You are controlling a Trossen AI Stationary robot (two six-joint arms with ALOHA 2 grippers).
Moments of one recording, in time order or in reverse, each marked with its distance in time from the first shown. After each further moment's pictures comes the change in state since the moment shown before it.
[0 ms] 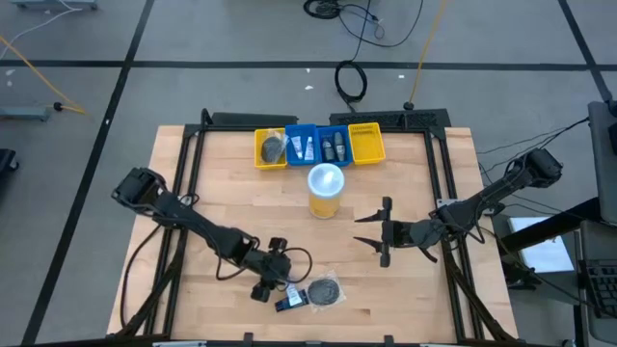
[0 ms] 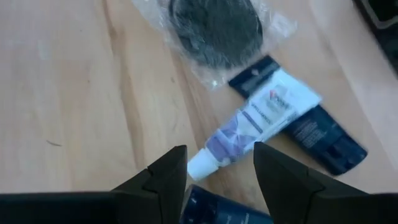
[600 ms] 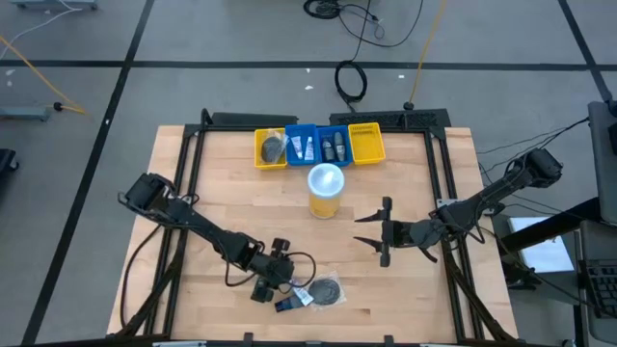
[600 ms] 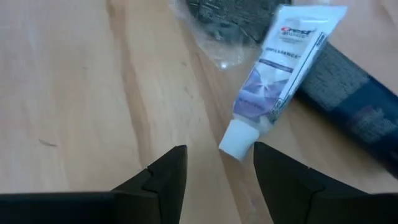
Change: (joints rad) left arm -0.003 0.094 0.000 0.046 -0.053 0.045; right arm 0.000 0.000 0.000 0.000 0.003 0.000
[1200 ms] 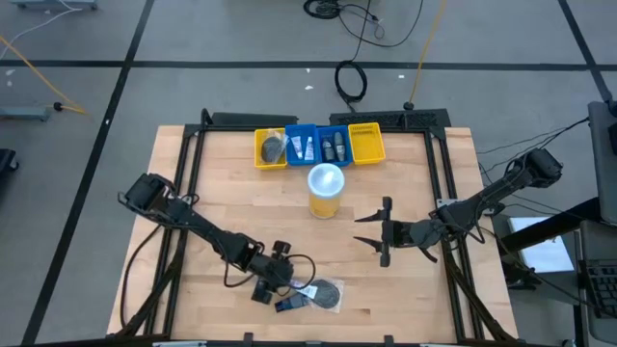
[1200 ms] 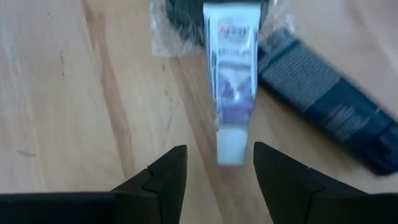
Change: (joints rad) left arm -0.003 0.000 0.000 0.015 0.037 0.017; right arm 0.000 0.000 0.000 0.000 0.001 0.000
